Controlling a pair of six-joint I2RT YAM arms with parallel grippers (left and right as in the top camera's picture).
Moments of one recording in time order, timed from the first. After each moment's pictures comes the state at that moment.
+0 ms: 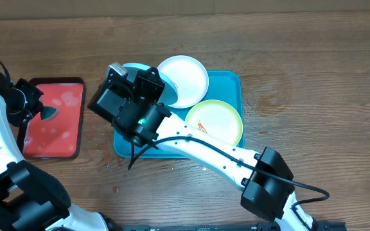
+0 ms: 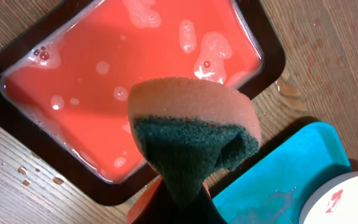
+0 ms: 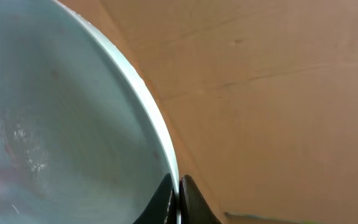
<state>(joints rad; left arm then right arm) 0.56 1.77 1.64 -1.18 0.16 -0.42 1.05 2.15 2.03 -0.79 1.11 -0.35</state>
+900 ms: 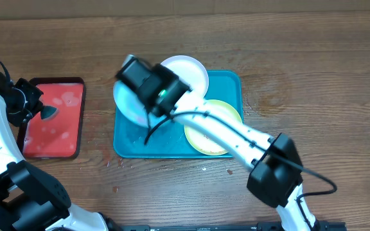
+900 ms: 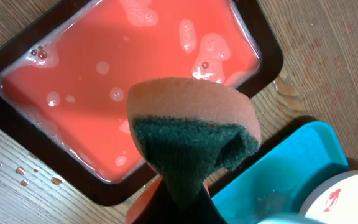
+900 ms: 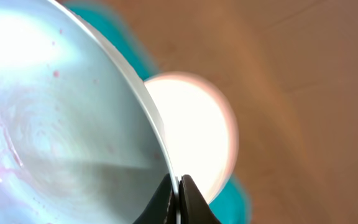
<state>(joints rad) 0.56 1.77 1.64 -1.18 0.17 -0.42 0.87 2.15 2.04 -0.93 0.45 -0.21</state>
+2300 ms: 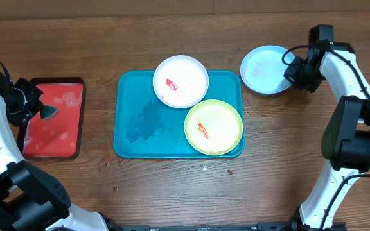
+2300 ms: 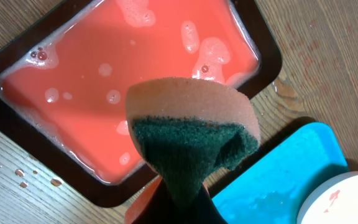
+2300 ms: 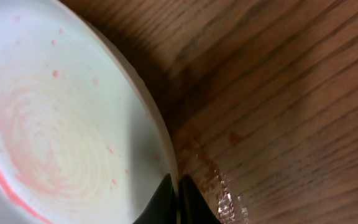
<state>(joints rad) 0.56 1.77 1.64 -1.18 0.17 -0.42 -0.13 2.15 1.66 -0.87 -0.06 0.54</state>
